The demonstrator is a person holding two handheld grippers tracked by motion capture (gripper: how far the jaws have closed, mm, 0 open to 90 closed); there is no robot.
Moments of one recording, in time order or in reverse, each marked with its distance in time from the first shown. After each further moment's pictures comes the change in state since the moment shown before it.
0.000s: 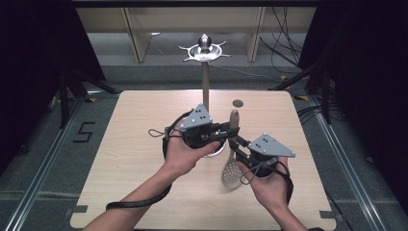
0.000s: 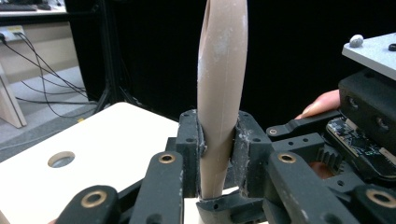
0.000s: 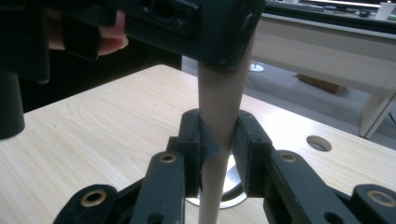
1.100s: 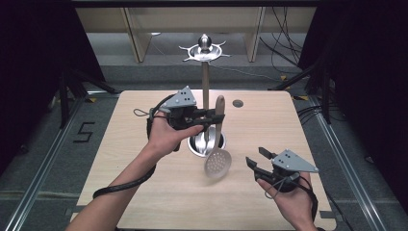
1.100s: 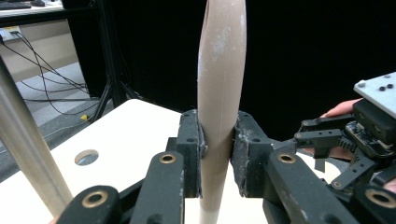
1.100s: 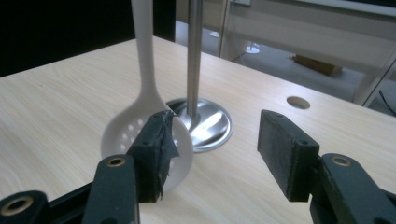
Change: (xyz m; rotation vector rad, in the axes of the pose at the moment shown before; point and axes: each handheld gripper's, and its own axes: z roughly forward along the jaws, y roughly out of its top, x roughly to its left) left arm 0.042 0.022 -0.022 0.047 -0.020 0.043; right arm -0.036 -0.052 -0.036 0.045 -0.048 -0.008
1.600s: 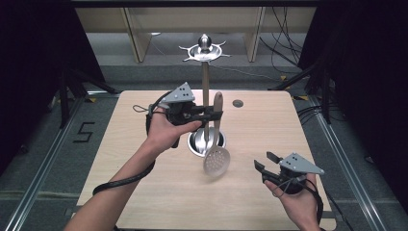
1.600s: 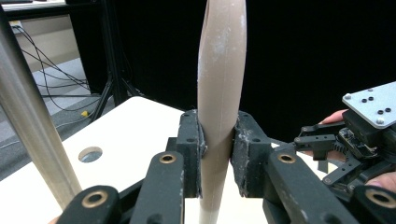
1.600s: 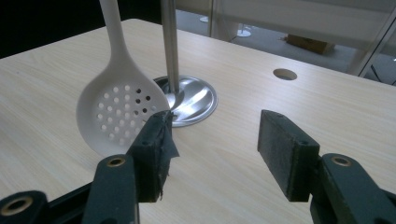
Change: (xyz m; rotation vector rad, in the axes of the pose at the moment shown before) left arm 0.010 0.002 0.001 0.010 0.003 -0.019; right arm -0.017 -0.024 -0.003 0.069 -0.013 0.091
